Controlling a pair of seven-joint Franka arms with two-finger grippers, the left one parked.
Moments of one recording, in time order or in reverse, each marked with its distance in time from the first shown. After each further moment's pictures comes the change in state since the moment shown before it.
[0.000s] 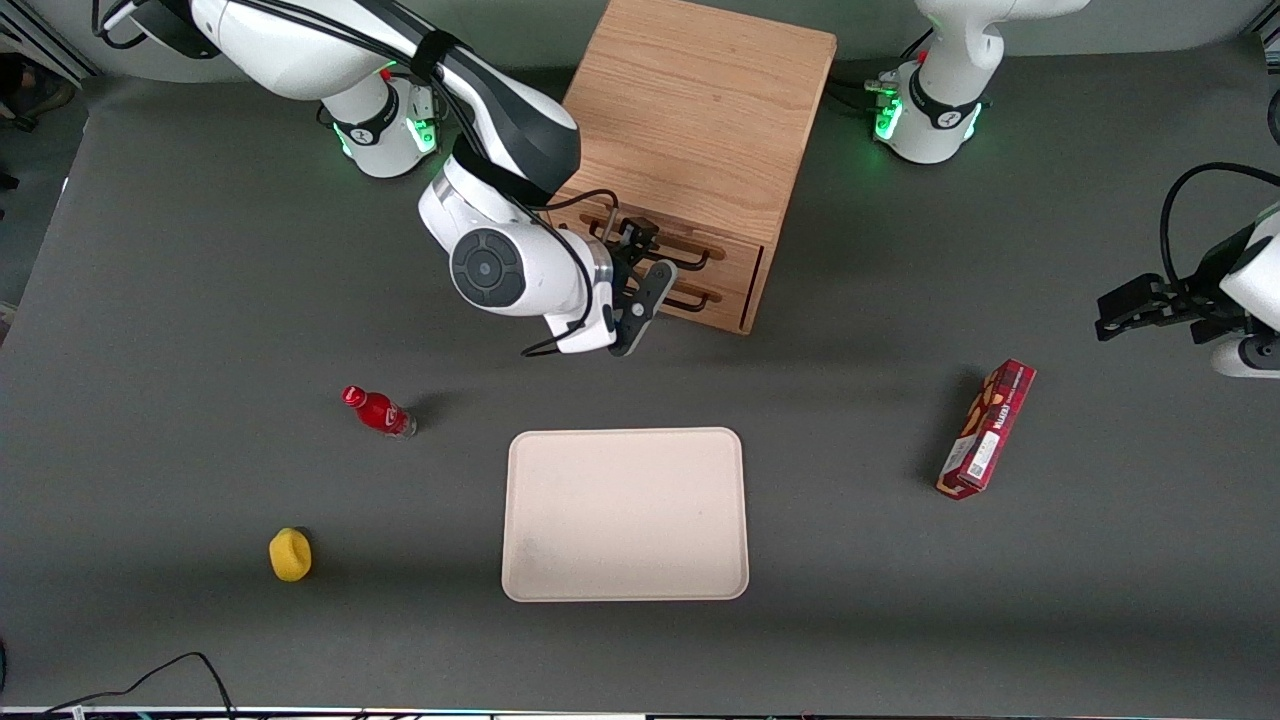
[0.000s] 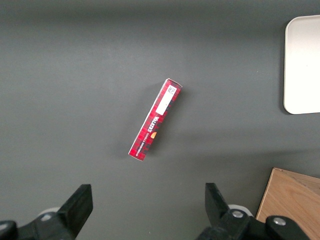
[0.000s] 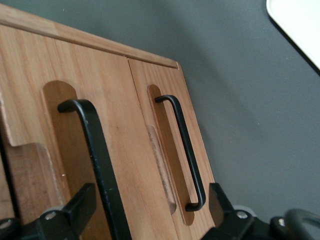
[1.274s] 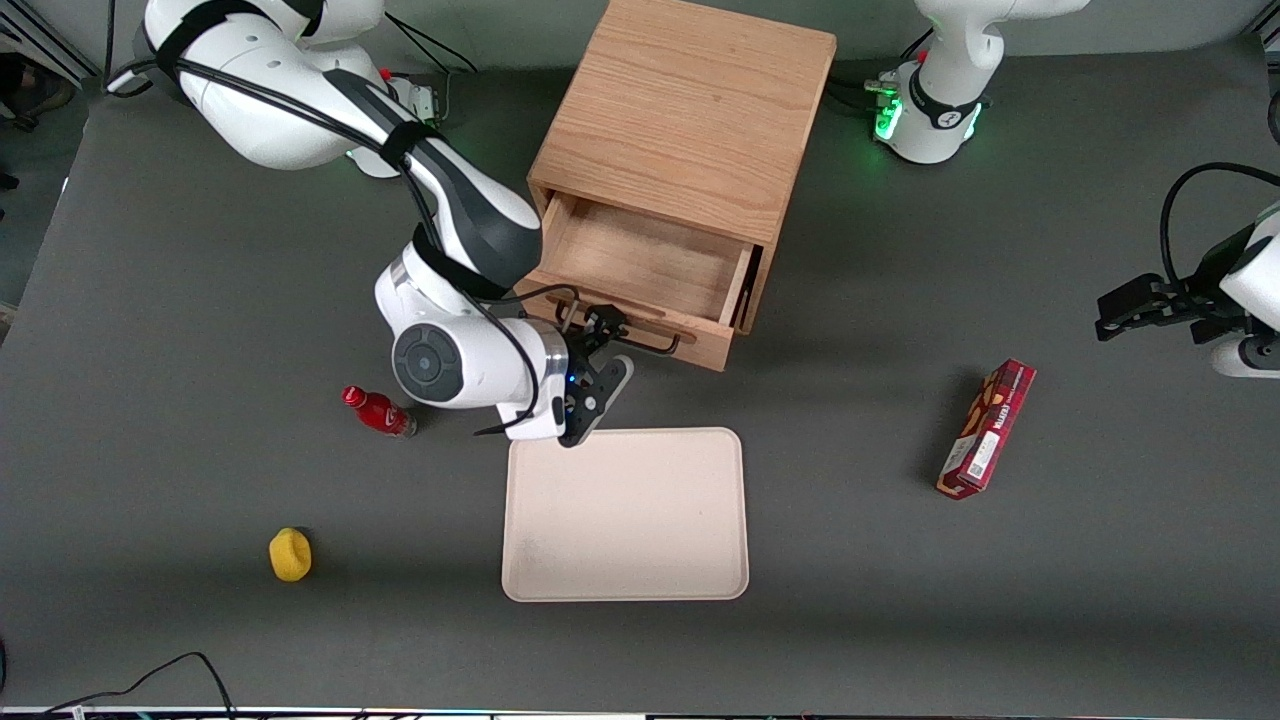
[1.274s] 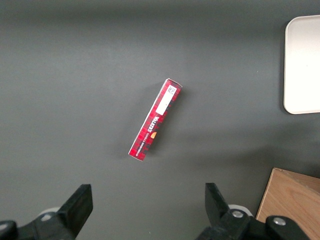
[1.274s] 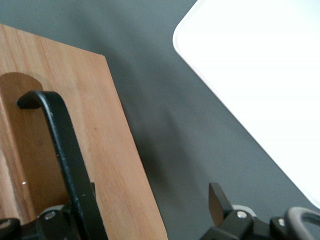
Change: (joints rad) arm -0.031 0.181 -0.074 0.250 -0.108 -0.034 -0.016
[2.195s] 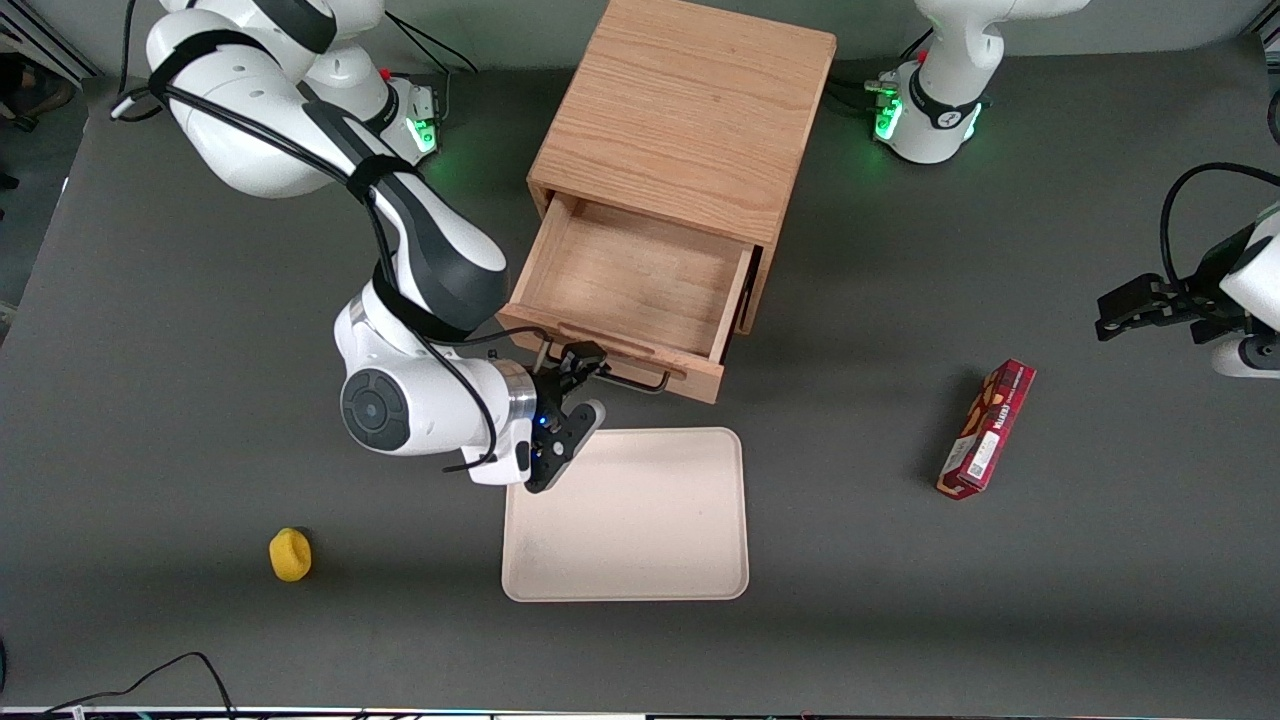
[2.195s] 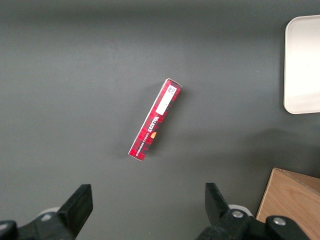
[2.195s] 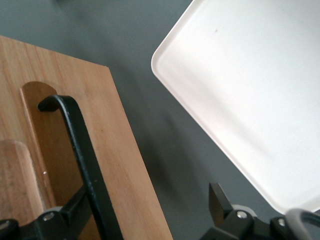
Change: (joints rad) arm 0.002 0.099 -0.035 0.202 -0.001 -0.069 -0.011
